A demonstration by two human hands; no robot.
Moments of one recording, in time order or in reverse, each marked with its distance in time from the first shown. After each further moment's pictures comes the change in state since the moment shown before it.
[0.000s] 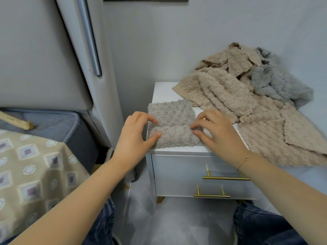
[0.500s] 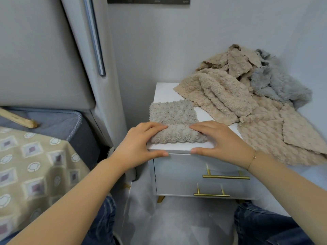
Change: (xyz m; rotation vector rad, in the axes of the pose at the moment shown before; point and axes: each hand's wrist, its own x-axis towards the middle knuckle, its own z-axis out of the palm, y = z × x) left_hand -0.005 -0.018 -0.001 0.124 -0.318 0.191; right_hand -0.012 0.006 -0.010 0.120 -0.349 0.110
